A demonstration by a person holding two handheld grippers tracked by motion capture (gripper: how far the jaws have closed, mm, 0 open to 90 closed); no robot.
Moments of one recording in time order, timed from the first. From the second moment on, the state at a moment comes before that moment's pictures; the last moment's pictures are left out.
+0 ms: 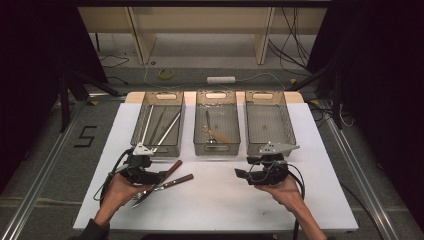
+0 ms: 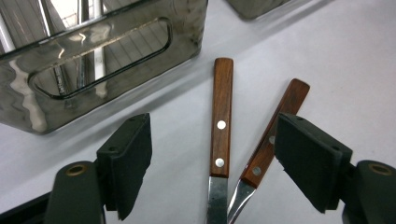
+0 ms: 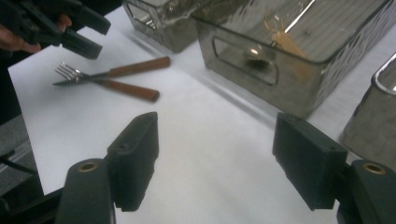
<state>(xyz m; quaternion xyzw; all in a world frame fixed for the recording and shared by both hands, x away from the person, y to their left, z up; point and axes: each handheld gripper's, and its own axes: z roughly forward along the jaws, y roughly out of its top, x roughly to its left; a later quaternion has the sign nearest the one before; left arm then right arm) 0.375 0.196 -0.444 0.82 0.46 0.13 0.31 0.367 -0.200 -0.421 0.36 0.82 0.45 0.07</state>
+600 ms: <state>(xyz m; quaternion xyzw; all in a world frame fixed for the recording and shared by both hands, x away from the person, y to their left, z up) 0.386 0.190 -0.449 0.85 0.45 0.10 0.25 0.354 -0.214 -0.433 0.37 0.81 0.45 0.07</state>
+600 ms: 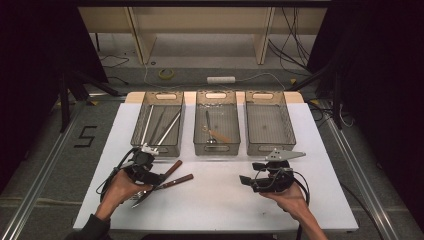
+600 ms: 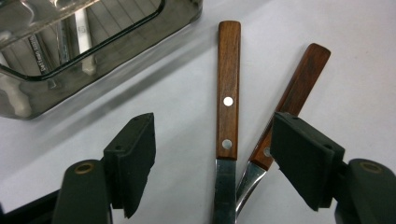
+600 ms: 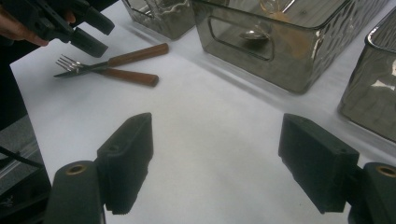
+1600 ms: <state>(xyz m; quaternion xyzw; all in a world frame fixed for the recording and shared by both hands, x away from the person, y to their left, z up) 0.399 0.181 -0.458 0.88 0.44 0.07 0.17 0.340 -0.221 -0.432 0.37 0.81 0.45 0.07</state>
